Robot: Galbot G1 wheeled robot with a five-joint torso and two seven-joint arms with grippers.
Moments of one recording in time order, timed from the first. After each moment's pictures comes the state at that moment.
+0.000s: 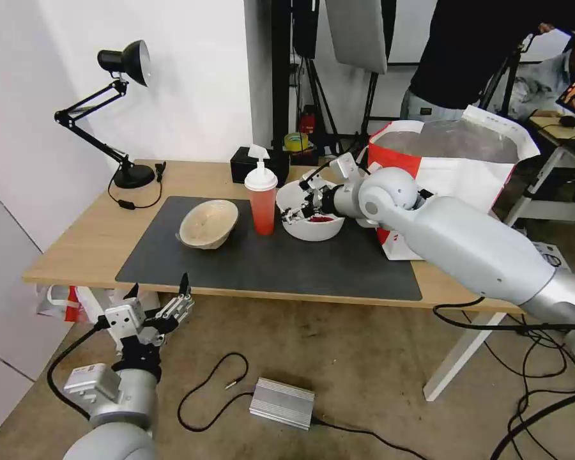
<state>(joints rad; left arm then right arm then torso) 1.68 -1.21 -0.47 -2.42 -0.47 0.14 -0.46 0.06 0.98 -0.60 1.47 1.10 -0.73 -0.03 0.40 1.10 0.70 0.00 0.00</state>
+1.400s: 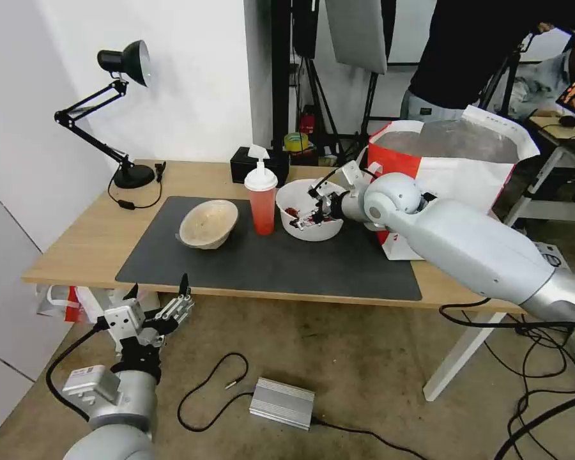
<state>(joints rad) 1.68 -1.20 -0.47 -2.42 -0.46 0.13 -0.46 0.07 0.97 -0.64 1.37 1.02 -0.73 -0.09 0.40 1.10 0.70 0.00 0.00</state>
